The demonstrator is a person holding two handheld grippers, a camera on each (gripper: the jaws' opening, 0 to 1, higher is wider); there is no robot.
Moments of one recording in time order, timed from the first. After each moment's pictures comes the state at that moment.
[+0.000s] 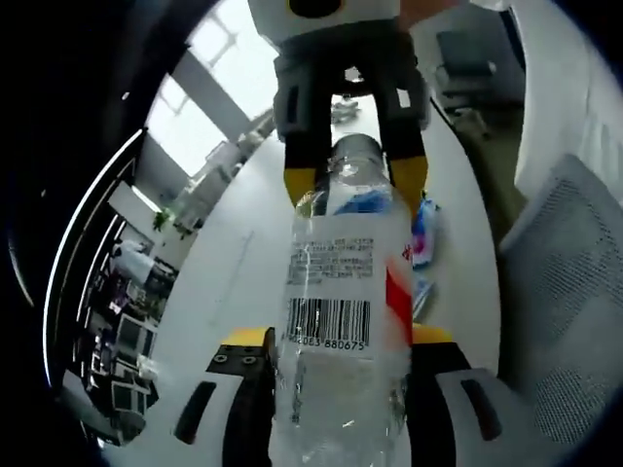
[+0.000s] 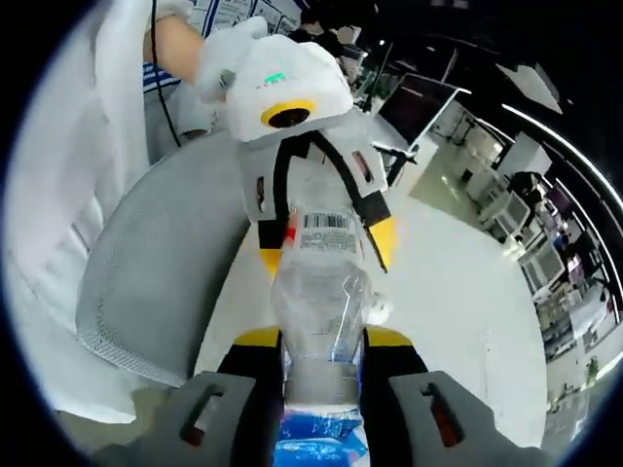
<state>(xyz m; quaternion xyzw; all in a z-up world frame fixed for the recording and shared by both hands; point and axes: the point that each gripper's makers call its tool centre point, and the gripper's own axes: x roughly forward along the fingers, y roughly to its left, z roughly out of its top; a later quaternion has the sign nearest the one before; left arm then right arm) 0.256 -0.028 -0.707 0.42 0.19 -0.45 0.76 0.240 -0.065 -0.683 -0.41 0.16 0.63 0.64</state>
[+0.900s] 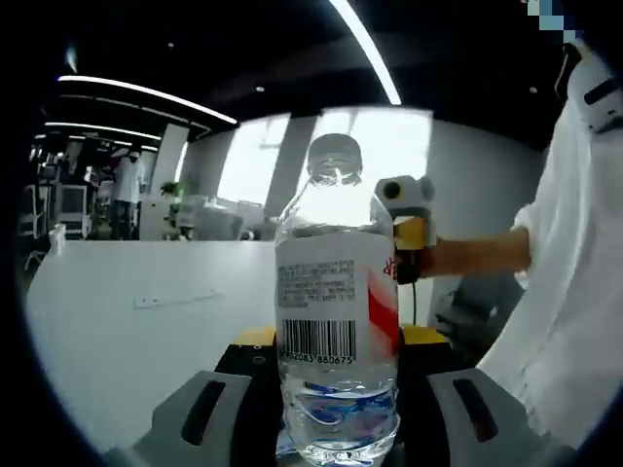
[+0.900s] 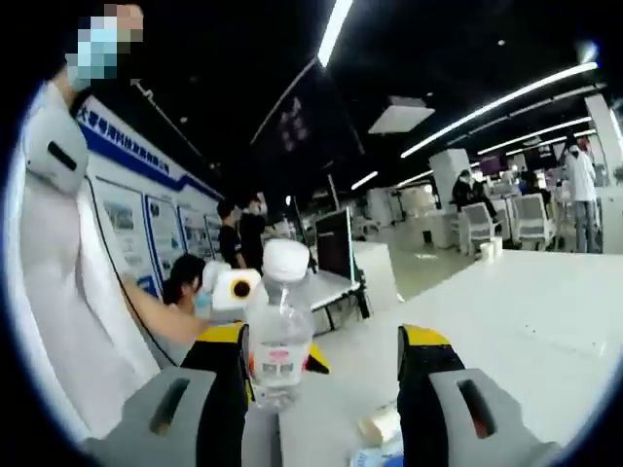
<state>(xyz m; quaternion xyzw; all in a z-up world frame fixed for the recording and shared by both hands) 0.240 -0.055 -0.607 -0.10 0.11 -0.51 0.85 0.270 -0.074 -0.520 0.18 0.07 0.63 0.75</state>
